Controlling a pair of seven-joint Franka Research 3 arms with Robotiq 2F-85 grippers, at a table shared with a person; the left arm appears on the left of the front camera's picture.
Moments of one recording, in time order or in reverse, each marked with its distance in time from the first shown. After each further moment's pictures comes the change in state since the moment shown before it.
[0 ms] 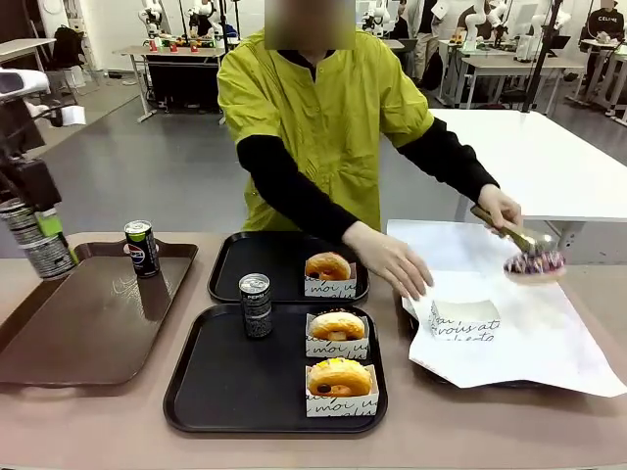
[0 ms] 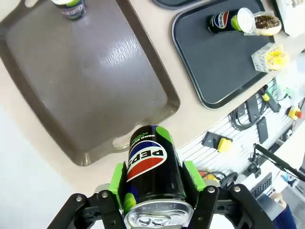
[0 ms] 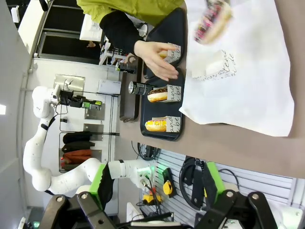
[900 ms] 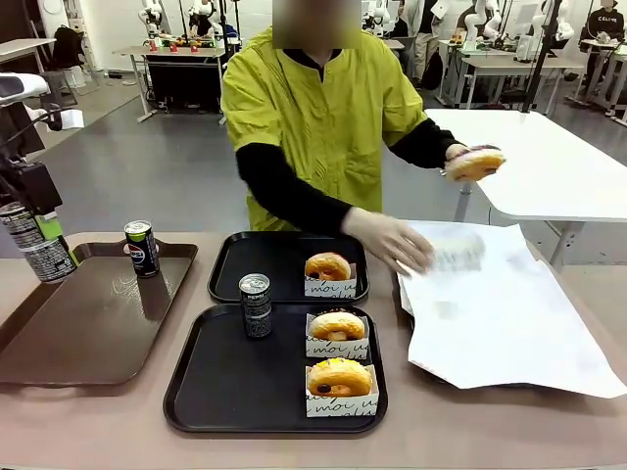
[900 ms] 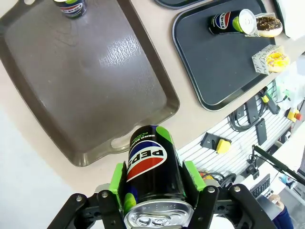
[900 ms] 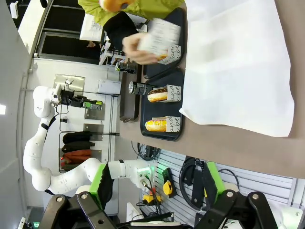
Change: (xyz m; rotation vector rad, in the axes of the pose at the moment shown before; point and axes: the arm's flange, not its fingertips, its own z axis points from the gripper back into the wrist) left arm 0.003 0.000 -0.003 -0.003 0.003 0.013; right arm 0.000 0.000 0.000 0.000 0.000 0.000
